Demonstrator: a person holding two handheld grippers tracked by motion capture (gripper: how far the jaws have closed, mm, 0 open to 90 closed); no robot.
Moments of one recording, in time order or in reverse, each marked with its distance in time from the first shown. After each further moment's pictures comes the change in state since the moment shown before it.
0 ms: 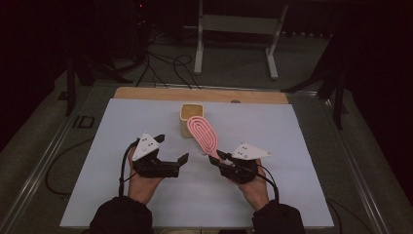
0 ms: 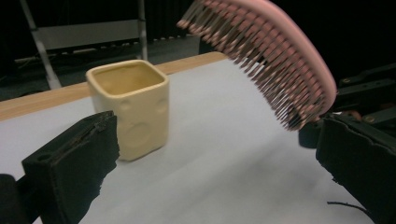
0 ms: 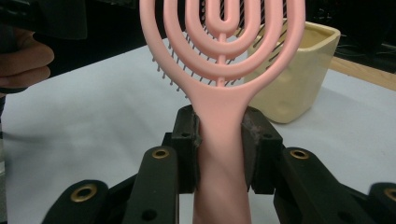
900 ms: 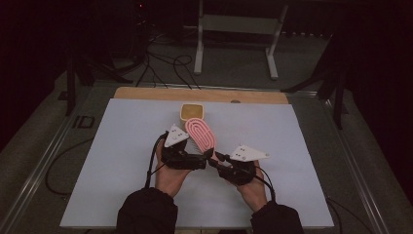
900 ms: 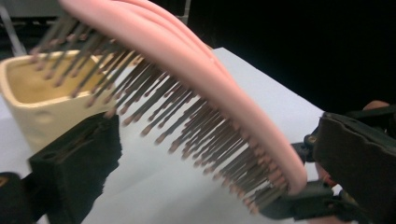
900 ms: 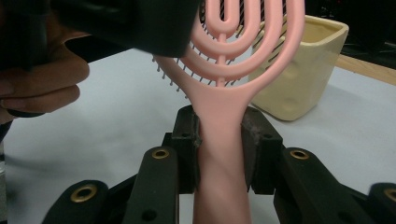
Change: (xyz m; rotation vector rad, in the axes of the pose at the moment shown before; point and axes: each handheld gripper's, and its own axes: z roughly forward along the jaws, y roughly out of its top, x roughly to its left) left arm -0.031 0.020 0.056 0.080 -0.048 -0.109; right arm 0.003 -0.004 0.004 0.003 0.008 0.007
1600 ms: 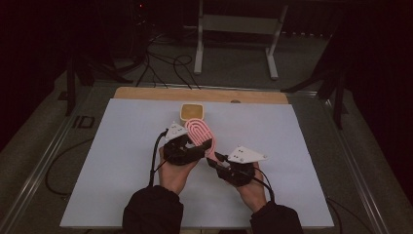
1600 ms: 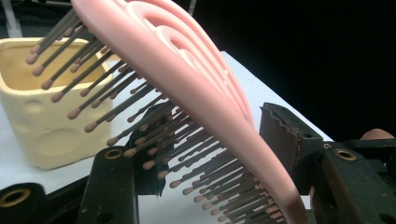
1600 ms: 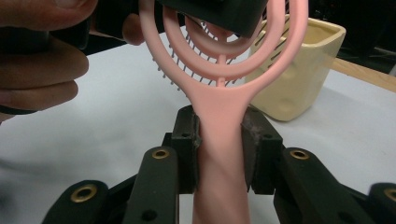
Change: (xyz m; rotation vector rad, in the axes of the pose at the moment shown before) left arm 0.002 0.005 0.004 -0.003 0.001 -0.112; right arm 0.004 -0.001 0.002 0.003 -0.030 -0.039
